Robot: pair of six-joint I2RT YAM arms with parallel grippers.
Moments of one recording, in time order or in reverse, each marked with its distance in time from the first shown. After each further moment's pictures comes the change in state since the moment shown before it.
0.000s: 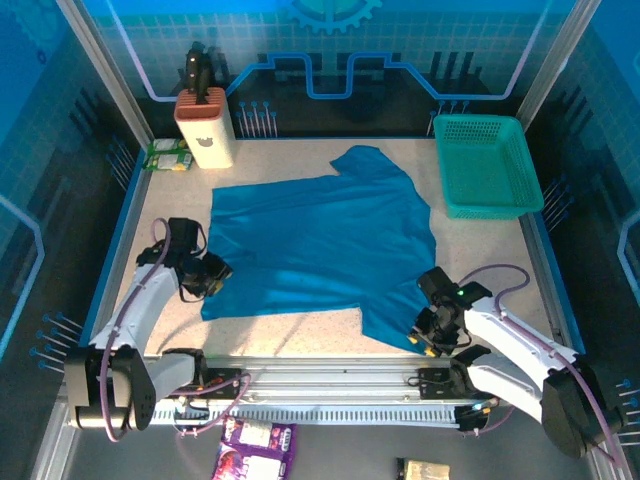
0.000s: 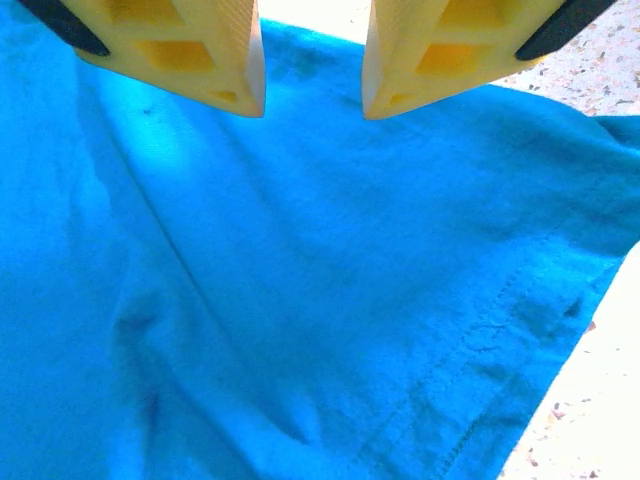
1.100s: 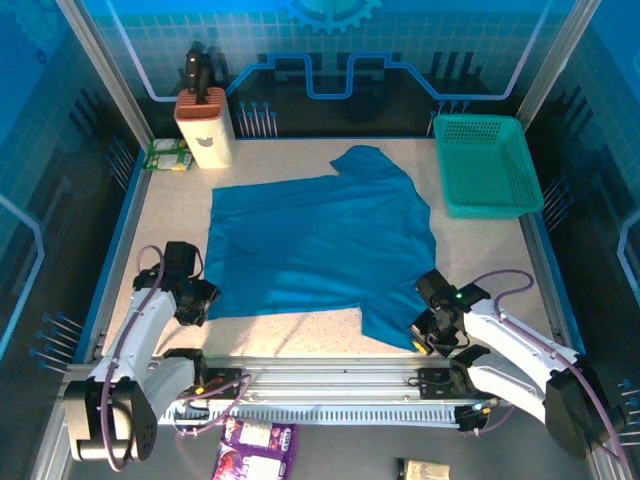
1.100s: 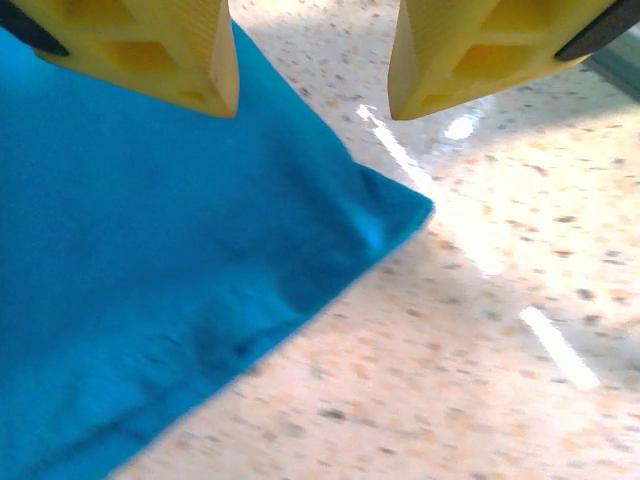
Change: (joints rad) left arm 0.037 -0.150 -0.136 -0.157 -0.180 -0.208; right arm 0.041 -0.010 -0.016 0.021 0.006 0.178
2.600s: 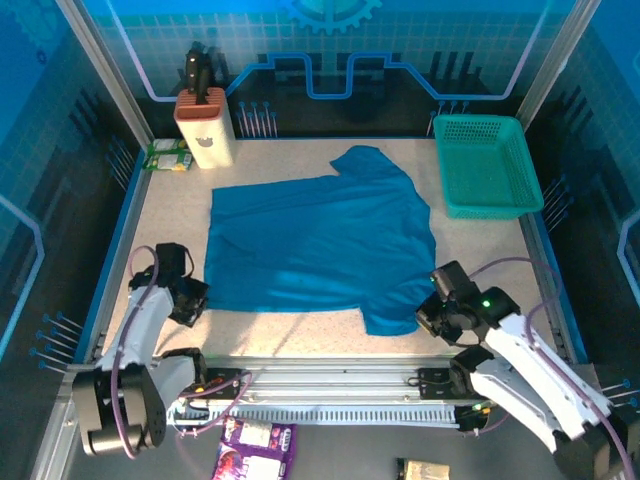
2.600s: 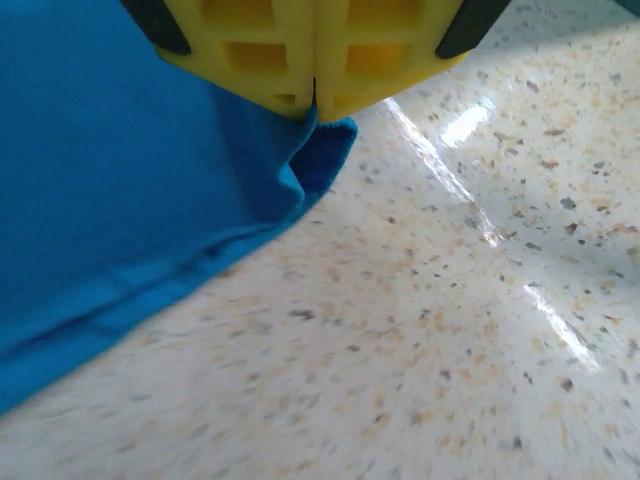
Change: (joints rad) left arm 0.110 0.008 -0.012 0.080 -0.008 0.076; right arm -0.022 -0.284 0.159 -0.109 0.106 -0.061
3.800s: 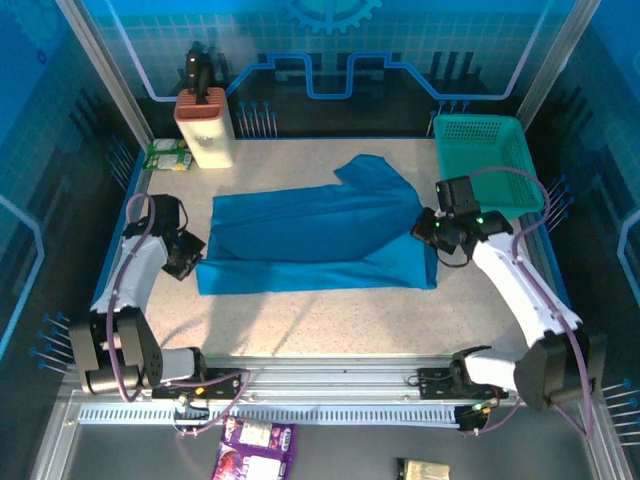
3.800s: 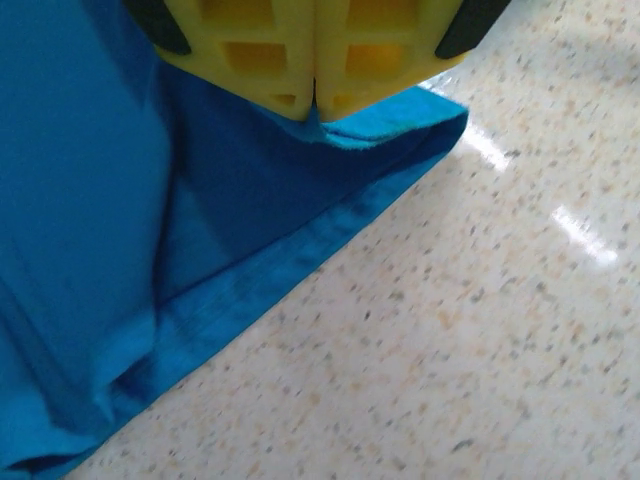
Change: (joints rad) left arm 0.002 0.369 0.369 0.045 -0.022 0.188; right arm -0.245 0.595 0.511 0.312 0.000 -0.593
